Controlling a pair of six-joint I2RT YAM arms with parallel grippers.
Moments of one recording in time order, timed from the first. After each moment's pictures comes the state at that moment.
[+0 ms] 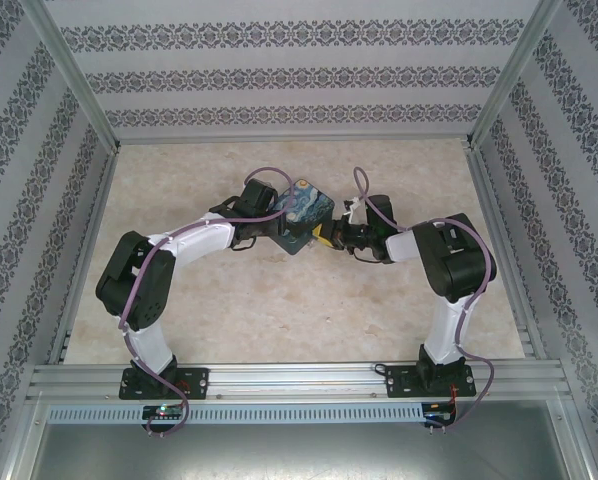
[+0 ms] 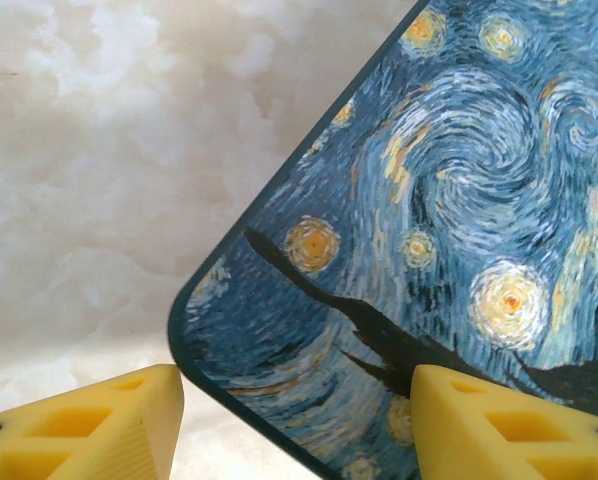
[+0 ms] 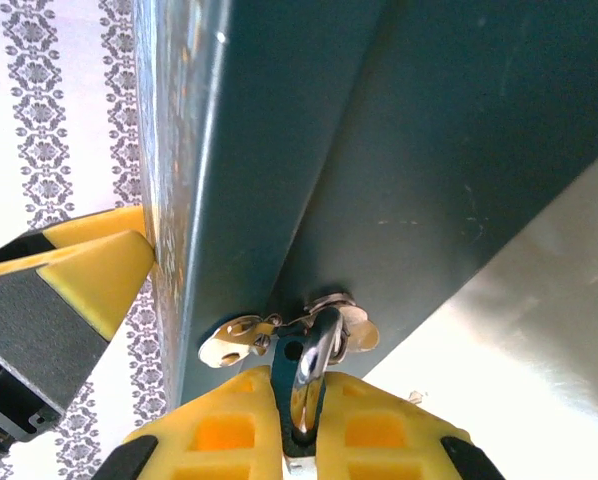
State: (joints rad) left arm -0.50 1.79 1.17 -0.31 -0.10 -0.47; right arm 0.26 1.93 0.81 0.51 -0.88 0.97
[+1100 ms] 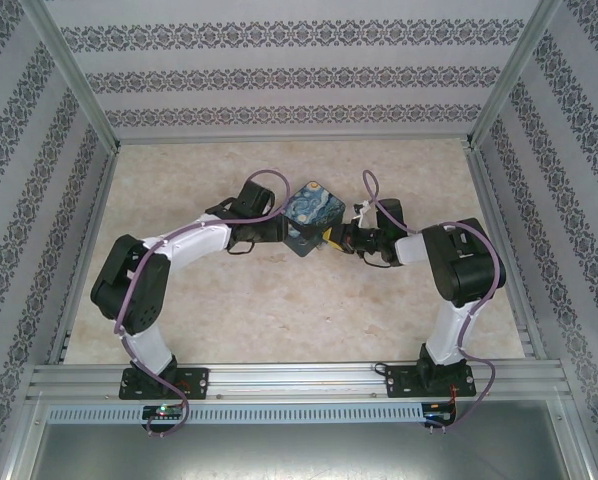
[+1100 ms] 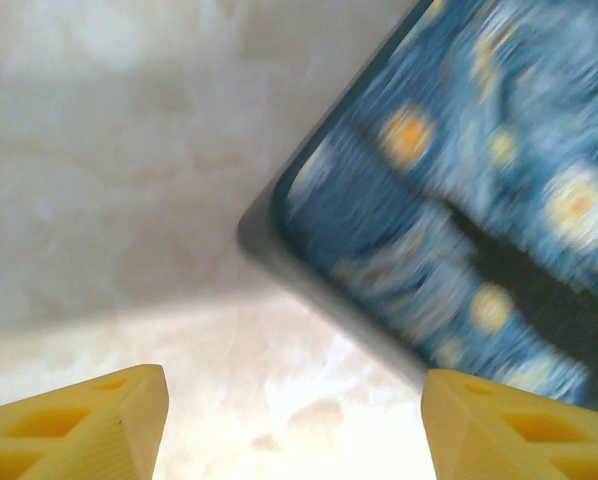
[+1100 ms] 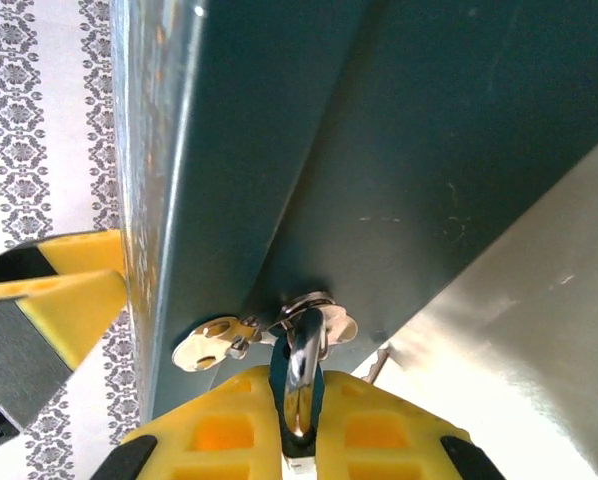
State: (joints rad) left arm -0.51 1.75 1.15 -0.40 0.03 -0.50; right arm 0.21 1.87 0.74 0.45 -0.87 0.86
